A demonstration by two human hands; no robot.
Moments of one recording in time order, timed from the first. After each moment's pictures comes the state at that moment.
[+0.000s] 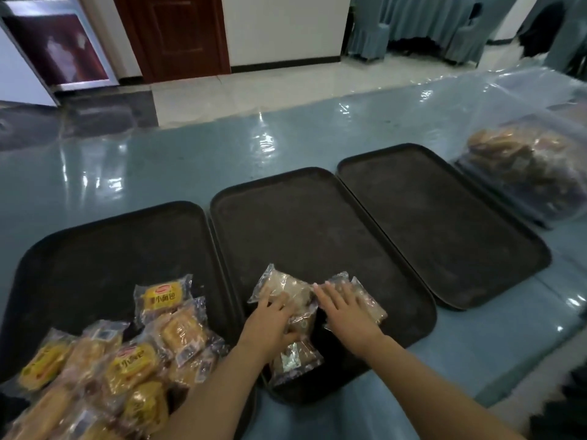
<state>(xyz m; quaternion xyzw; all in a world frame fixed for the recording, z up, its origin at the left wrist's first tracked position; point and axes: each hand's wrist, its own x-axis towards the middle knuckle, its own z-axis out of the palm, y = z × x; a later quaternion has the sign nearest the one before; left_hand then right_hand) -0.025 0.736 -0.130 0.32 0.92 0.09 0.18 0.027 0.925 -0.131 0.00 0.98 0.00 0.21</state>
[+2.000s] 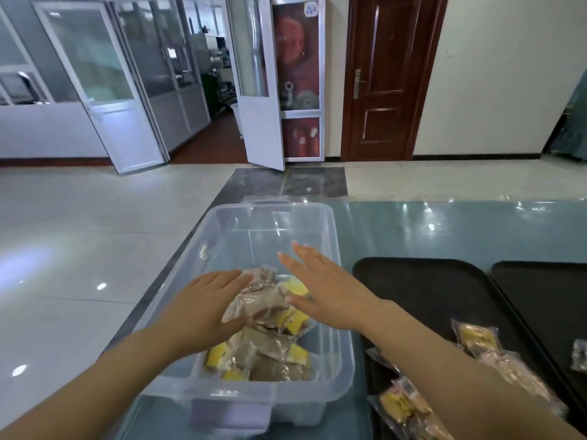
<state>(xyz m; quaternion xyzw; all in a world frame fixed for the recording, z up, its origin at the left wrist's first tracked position) 0.073 0.053 0.100 0.12 0.99 -0.02 -0.06 -0.008 0.287 0.093 -0.41 0.90 -0.14 0.02</state>
